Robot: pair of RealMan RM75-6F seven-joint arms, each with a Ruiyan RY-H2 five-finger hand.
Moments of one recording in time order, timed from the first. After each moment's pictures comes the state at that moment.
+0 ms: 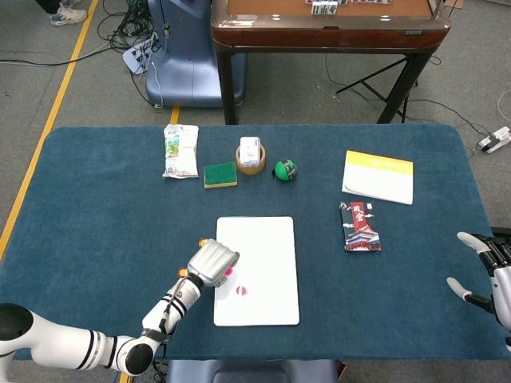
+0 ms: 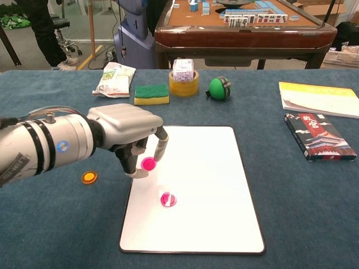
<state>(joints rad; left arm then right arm) -0.98 -1.61 -0.07 -1.77 0.74 1.04 0.88 0.00 -1.07 0.07 -1.55 -1.62 1.69 0.15</state>
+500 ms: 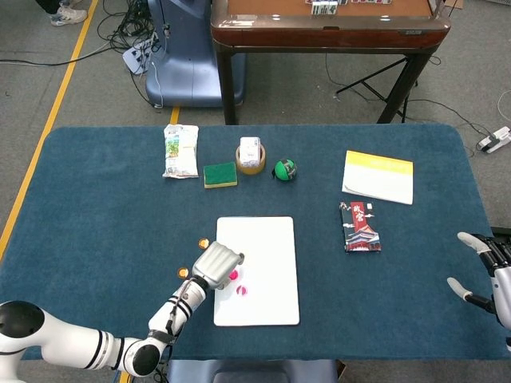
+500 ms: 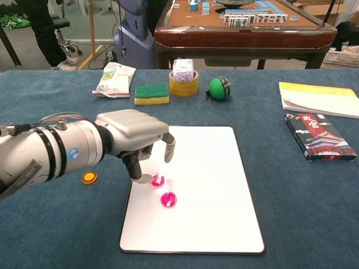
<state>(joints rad) -1.01 -1.64 -0.06 -1.76 0.70 1.06 0.91 0.00 -1.07 0.07 -1.54 -1.62 1.69 0.15</state>
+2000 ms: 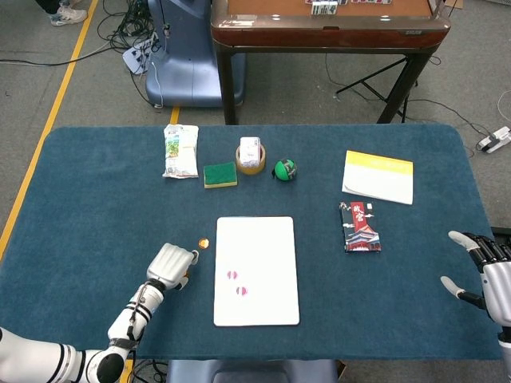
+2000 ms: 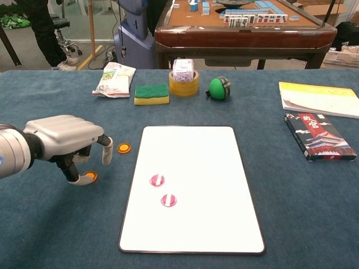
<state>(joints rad) -0.85 -1.51 0.05 -1.78 0.76 1.13 0.82 0.02 -1.08 0.07 -1.55 -1.61 1.64 0.11</state>
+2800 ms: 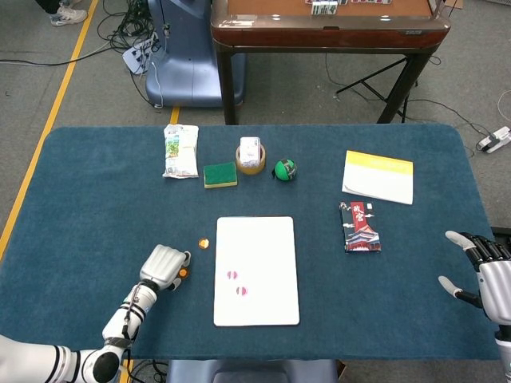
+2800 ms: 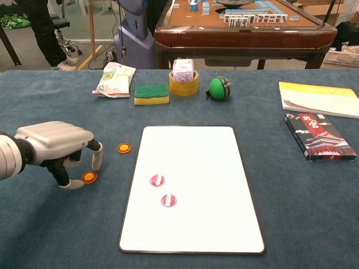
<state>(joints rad) -0.80 -1.50 0.04 -1.73 0.77 1.09 0.79 0.03 -1.08 0.07 -1.56 -1.61 1.63 0.09</state>
